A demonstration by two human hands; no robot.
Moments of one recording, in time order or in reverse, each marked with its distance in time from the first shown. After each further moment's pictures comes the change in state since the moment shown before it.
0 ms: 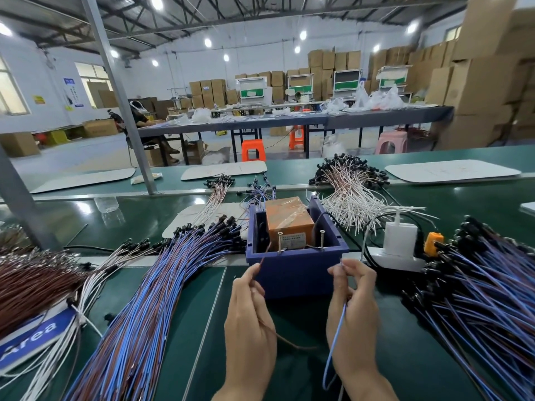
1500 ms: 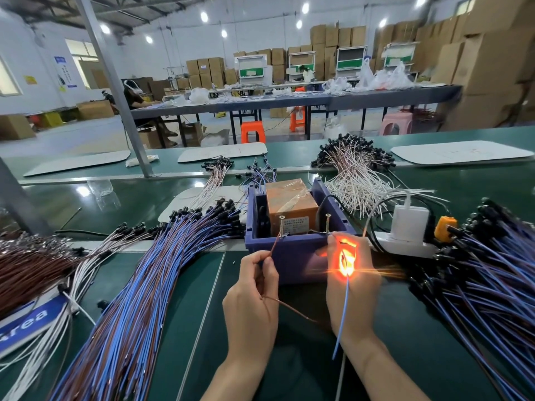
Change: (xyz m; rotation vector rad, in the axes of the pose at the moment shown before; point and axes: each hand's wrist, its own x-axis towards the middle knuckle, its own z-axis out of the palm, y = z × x) left_hand 0.020 0.005 0.010 -0.027 0.064 -0.007; right_hand 0.031 0.010 0.017 0.047 0.079 -0.176
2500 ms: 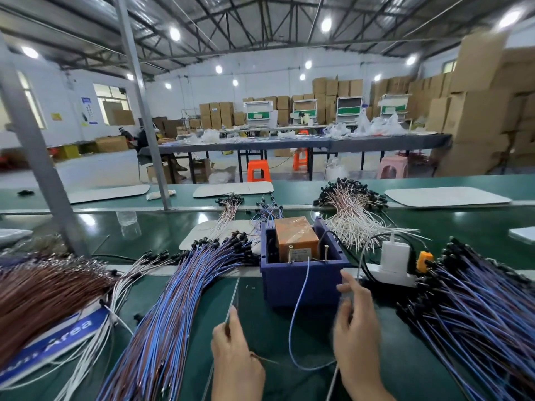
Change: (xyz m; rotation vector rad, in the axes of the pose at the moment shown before) left_hand -0.038 0.009 -0.072 0.453 -0.337 -0.420; right_hand -0.031 -0.039 -0.039 -0.191 -0.149 0.090
